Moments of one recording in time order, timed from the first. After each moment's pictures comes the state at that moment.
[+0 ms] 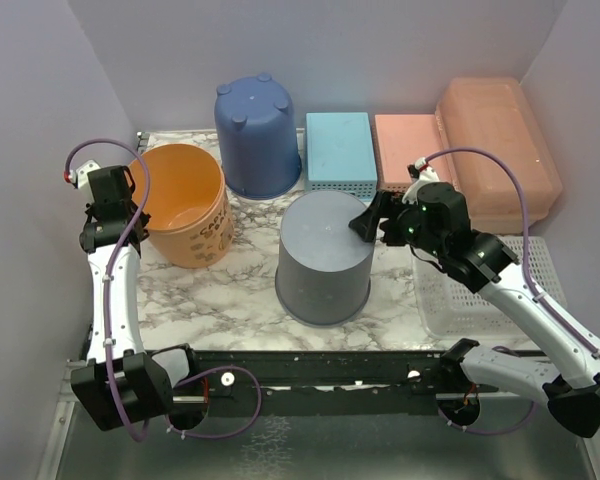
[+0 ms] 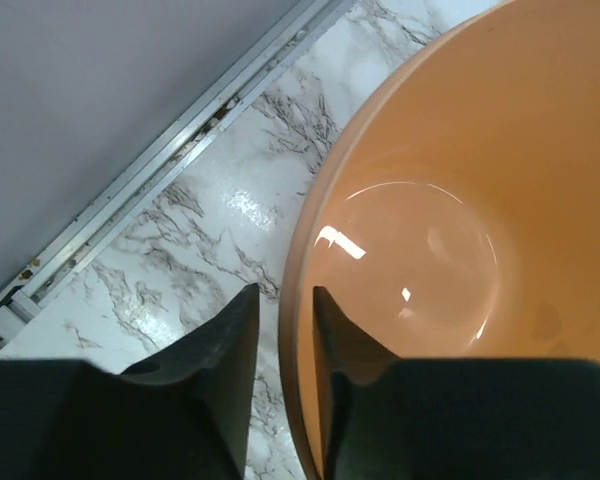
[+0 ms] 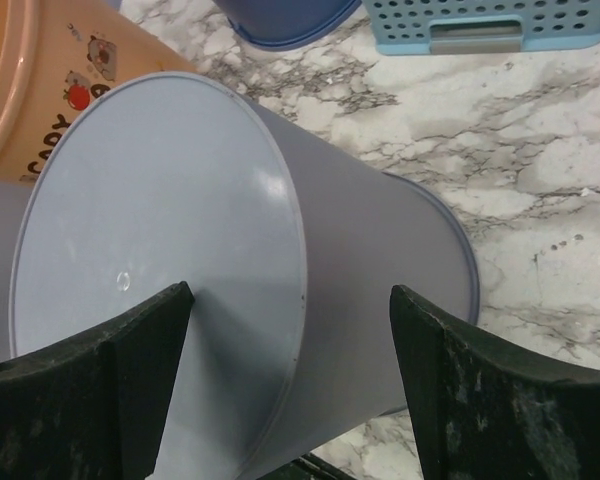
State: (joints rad) left arm 0.26 1.13 1.11 -0.66 -0.29 -0.41; right arm 0.64 1.03 1.08 -0.52 0.06 0.58
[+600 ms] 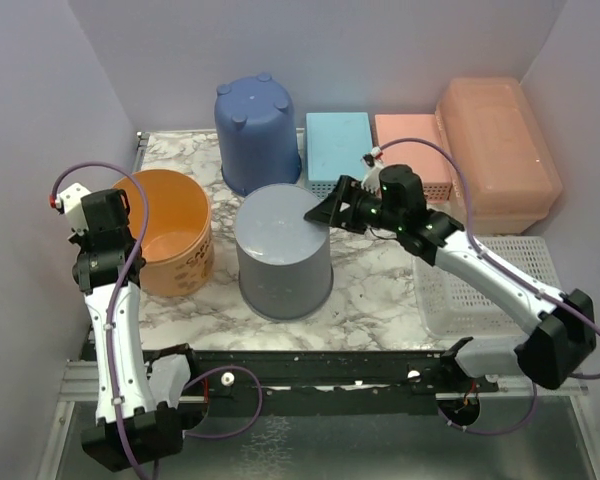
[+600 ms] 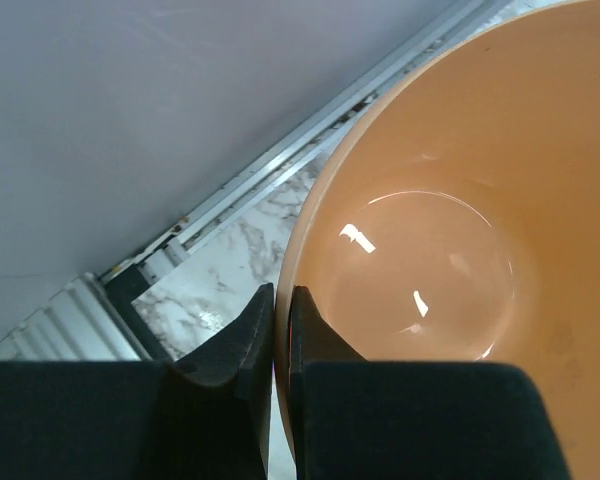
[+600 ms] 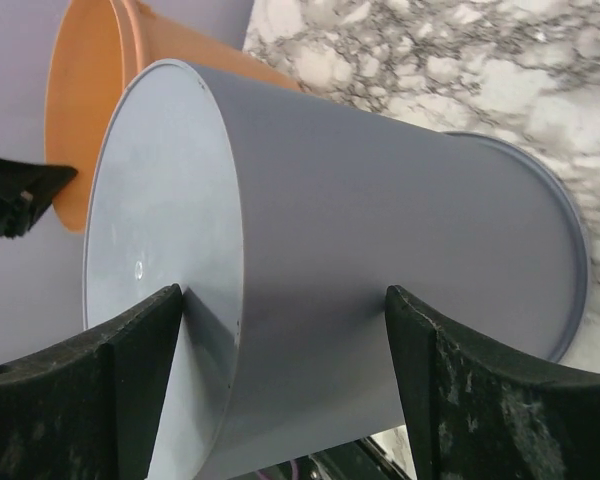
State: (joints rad) left arm 0.26 0.93 1.09 -0.85 -0.49 -0.35; right arm 0.64 1.28 1.07 -0.20 -0.27 0.78
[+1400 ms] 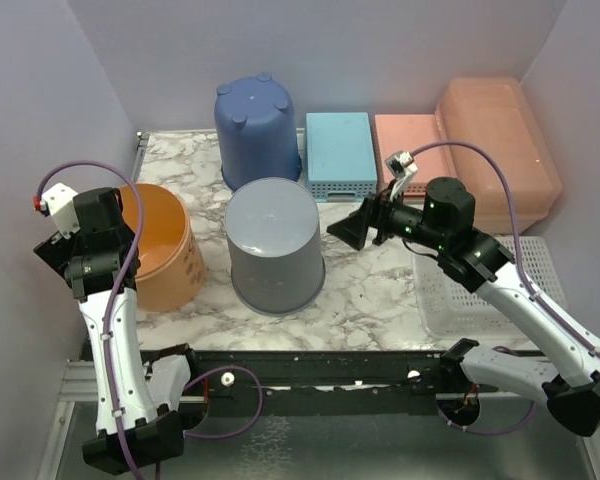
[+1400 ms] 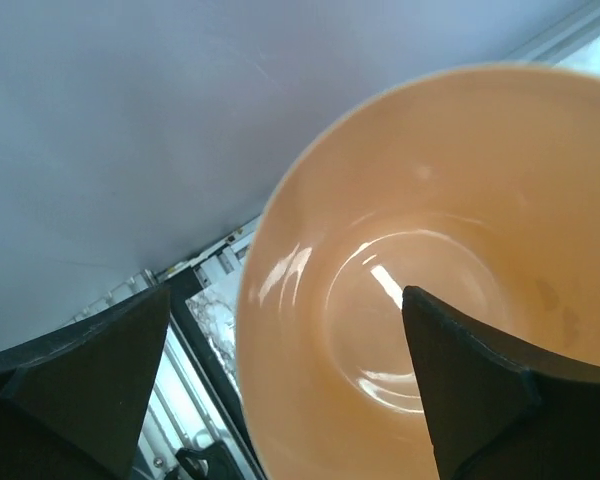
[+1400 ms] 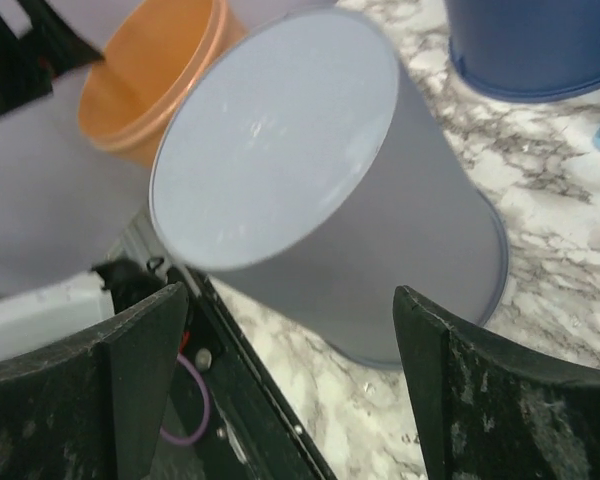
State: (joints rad) left arm 0.26 0.88 1.14 -0.95 -0.65 -0.36; right arm 0.64 1.06 1.10 -0.24 -0.34 0.46
